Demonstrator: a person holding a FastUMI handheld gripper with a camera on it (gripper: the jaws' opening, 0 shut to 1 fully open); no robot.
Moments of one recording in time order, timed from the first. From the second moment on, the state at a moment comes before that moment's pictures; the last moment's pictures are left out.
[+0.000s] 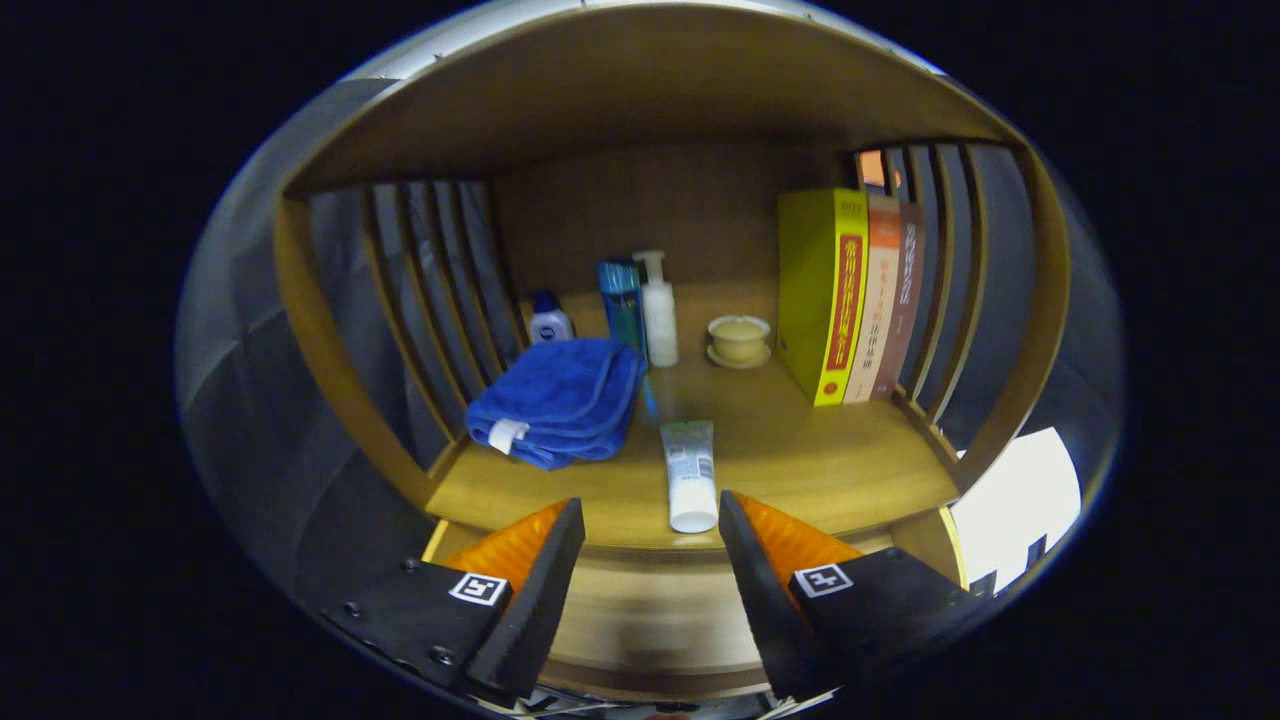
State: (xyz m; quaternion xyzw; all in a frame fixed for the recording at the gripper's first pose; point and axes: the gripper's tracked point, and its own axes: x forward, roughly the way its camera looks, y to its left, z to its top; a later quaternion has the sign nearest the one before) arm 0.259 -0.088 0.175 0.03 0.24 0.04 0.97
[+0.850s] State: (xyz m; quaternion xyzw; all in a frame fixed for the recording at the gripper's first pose) arm 0.148 -0.101 0.113 0.03 -0.01 -0.02 1.00
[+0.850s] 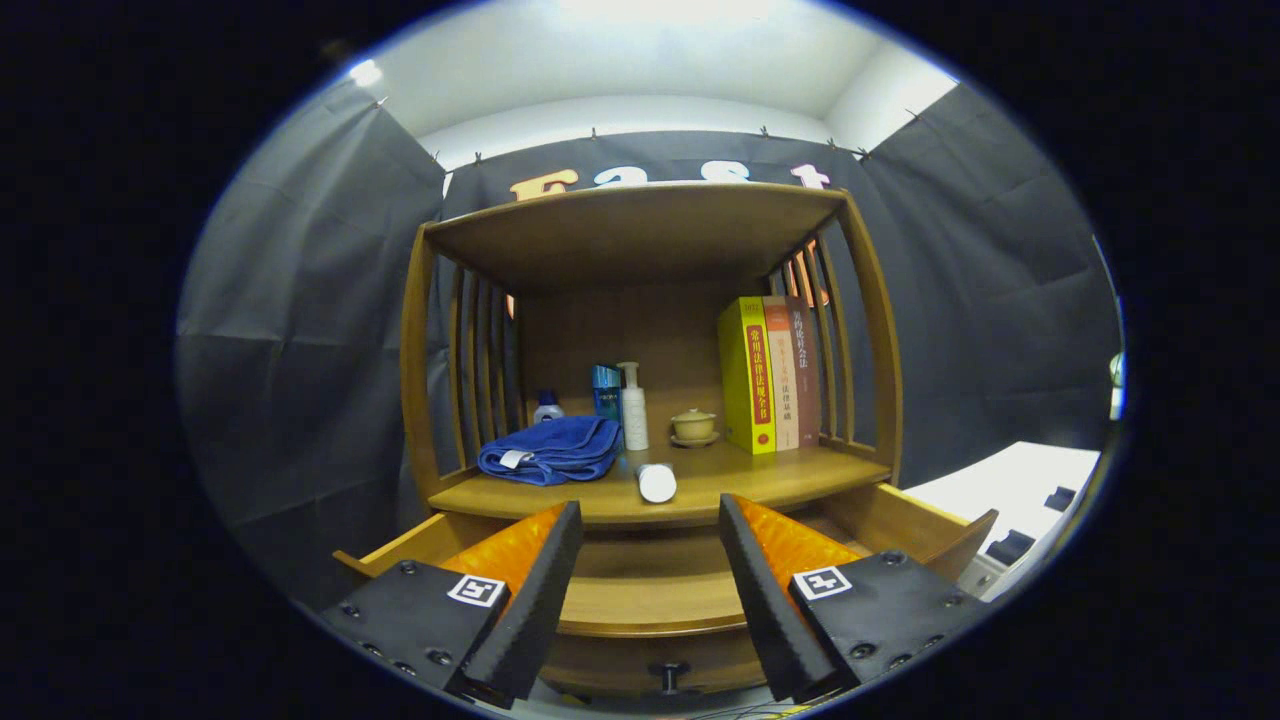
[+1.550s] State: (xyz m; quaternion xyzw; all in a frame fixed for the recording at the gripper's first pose) arm -0.028 -0.083 -0.106 -0.01 -0.04 -0.03 1.00
